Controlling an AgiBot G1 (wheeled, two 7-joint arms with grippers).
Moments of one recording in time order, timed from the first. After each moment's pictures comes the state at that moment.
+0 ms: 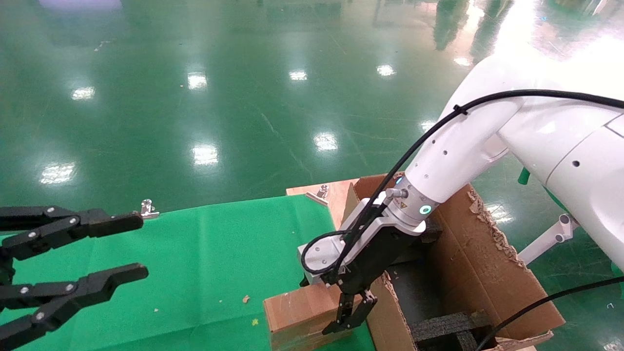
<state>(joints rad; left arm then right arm) -1.08 0.61 0.28 -1.28 0.73 1.49 -0.18 1.82 -1.03 -1.36 0.73 -1.29 -1.59 -0.05</state>
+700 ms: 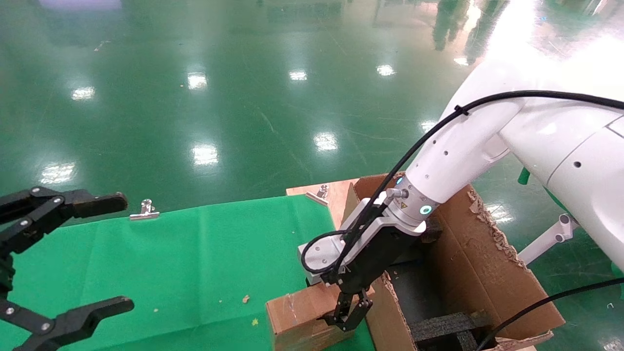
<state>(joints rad) -1.08 0.61 0.28 -1.28 0.73 1.49 -0.19 1.82 -1.03 -1.35 0.74 -1.29 -1.59 -0.04</state>
